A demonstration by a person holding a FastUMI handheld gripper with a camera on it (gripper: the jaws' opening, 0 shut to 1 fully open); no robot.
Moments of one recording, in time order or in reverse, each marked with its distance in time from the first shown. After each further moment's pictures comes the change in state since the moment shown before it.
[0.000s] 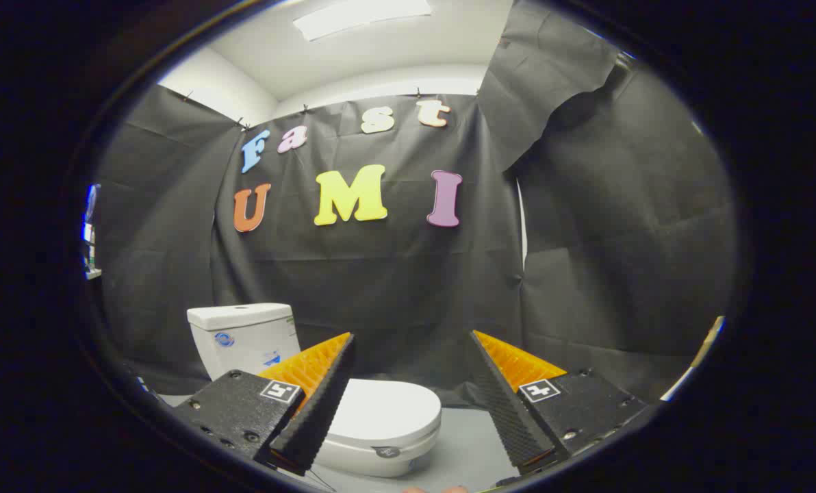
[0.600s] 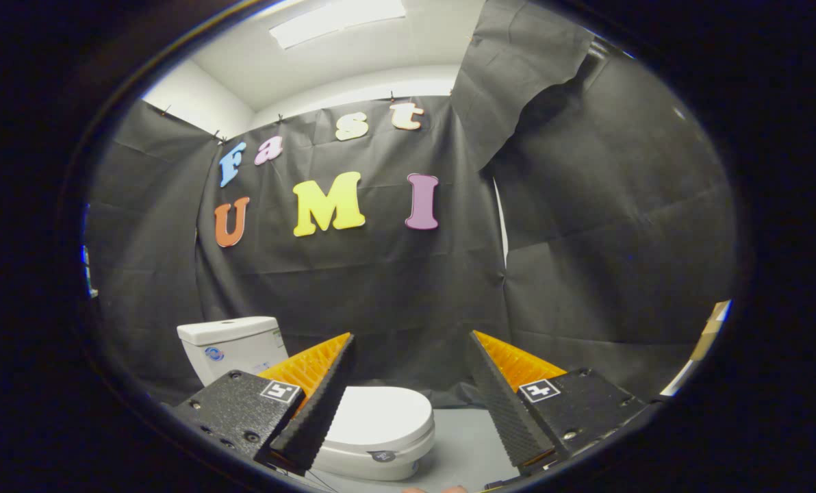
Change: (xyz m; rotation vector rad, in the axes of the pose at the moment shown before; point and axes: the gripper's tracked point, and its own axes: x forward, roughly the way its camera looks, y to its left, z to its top) arm 0.004 -0.033 0.006 0.079 -0.020 -0.057
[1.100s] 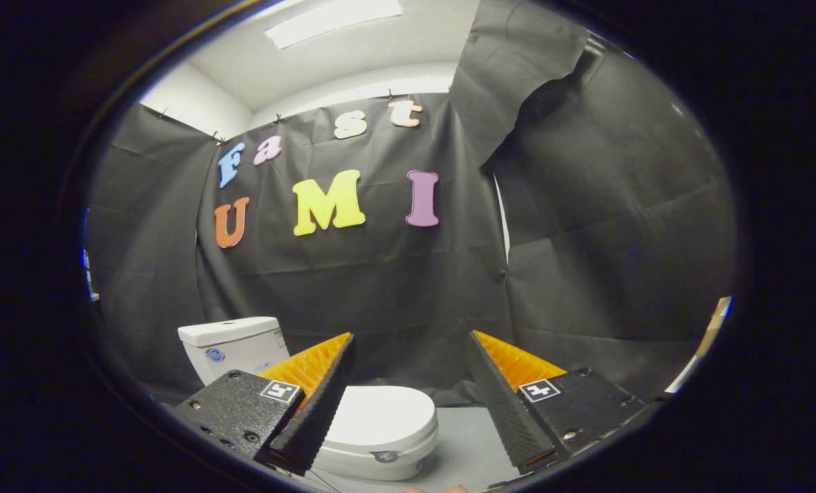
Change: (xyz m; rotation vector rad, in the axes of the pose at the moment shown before) arm 0.008 0.002 -0.005 0.010 0.009 0.008
